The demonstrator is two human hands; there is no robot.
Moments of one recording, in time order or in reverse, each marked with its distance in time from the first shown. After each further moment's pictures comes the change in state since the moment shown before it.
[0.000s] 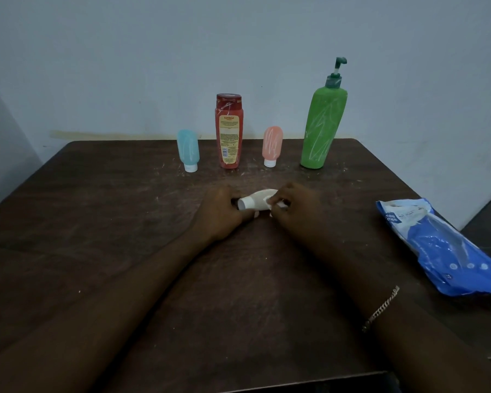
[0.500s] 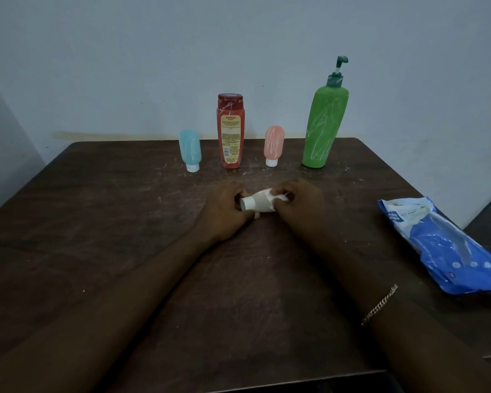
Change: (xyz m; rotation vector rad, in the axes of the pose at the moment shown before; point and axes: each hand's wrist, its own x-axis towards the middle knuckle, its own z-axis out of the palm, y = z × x) left_hand 0.003 -0.010 0.005 0.024 0.033 0.041; right_hand 0.007 -0.003 0.000 0.009 0.033 0.107
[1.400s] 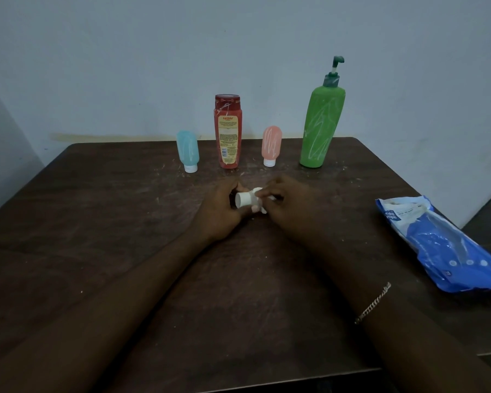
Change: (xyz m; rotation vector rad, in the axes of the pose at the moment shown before) left_hand 0.004 -0.008 0.003 -0.140 0.018 0.037; right_hand -0.001 -0.012 -0.004 -0.057 -0.088 -0.166
